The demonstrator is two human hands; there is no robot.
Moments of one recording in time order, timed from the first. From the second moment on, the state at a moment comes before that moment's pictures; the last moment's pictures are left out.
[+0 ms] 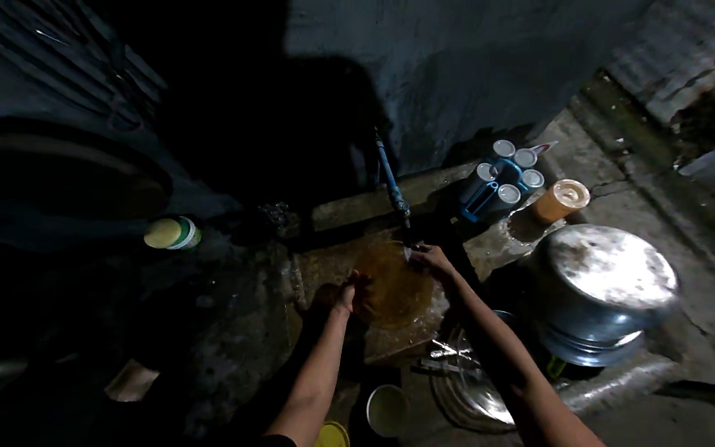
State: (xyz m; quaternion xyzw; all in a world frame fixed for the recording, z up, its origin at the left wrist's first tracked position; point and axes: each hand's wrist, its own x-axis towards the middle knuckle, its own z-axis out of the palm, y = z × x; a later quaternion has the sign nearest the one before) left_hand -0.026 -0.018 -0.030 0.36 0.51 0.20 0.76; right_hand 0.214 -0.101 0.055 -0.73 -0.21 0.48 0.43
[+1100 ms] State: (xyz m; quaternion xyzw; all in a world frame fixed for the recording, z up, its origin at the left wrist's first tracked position) left_hand 0.019 -0.057 -0.049 0.68 0.61 -0.10 0.40; right_hand 0.175 -0.066 0.012 -0.75 -0.12 0.48 0.44
